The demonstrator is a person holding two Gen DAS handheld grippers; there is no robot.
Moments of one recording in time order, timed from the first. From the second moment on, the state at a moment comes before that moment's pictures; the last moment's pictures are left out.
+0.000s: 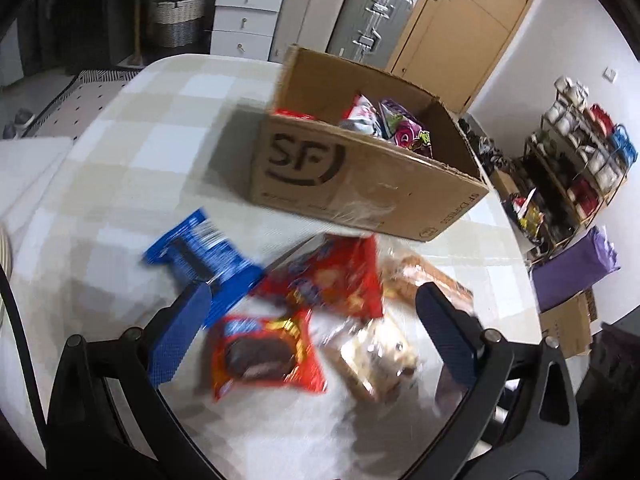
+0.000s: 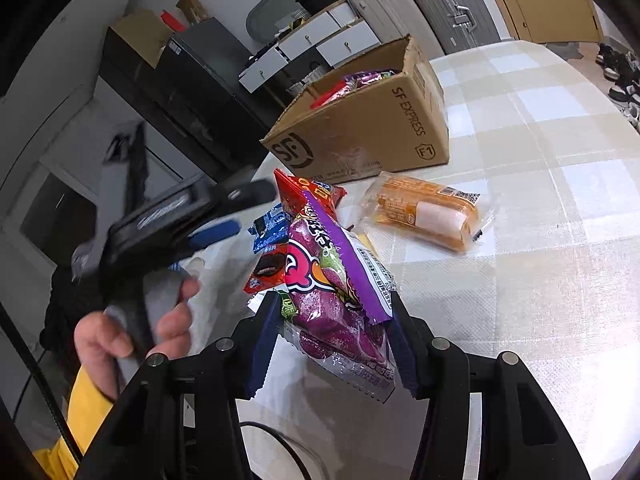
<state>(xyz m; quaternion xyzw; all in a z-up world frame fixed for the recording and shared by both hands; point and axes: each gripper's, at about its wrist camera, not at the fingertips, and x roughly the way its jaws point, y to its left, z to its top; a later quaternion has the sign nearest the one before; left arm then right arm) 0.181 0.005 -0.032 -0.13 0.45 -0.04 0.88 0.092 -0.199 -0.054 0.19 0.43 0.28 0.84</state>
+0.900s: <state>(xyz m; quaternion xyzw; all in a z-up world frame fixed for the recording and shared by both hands) 0.211 -0.020 -0.069 -0.06 0.48 -0.04 0.87 0.096 -0.212 -0.052 0.20 0.42 0.27 0.84</state>
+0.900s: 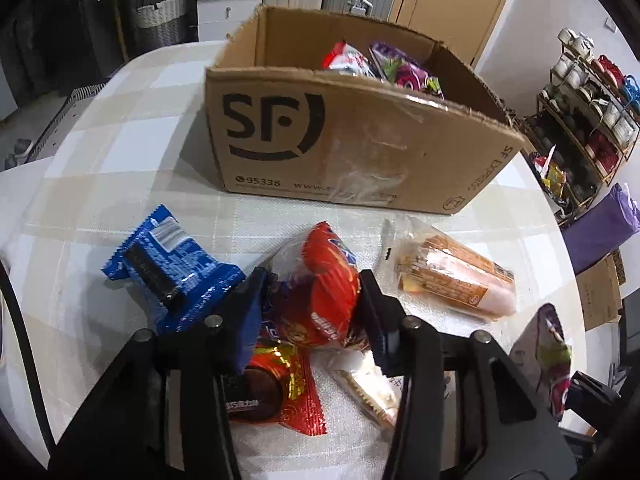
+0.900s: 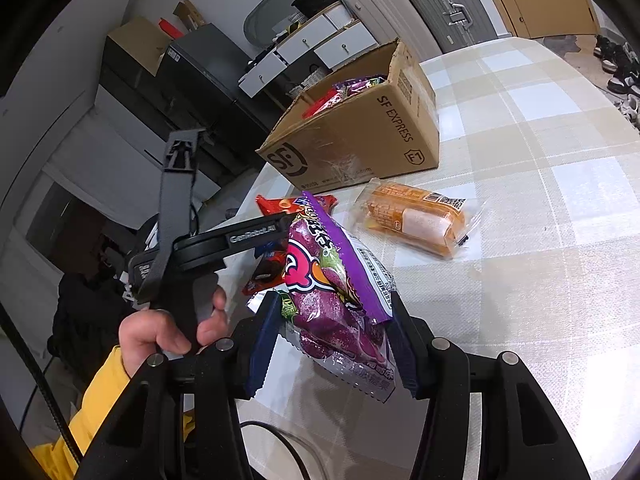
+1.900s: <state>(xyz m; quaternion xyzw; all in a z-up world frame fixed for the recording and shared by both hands) 0.048 -0.022 0.005 -0.05 0.40 -0.05 0.92 0.089 -0.199 -0.044 0.18 0.40 0.28 0.85</state>
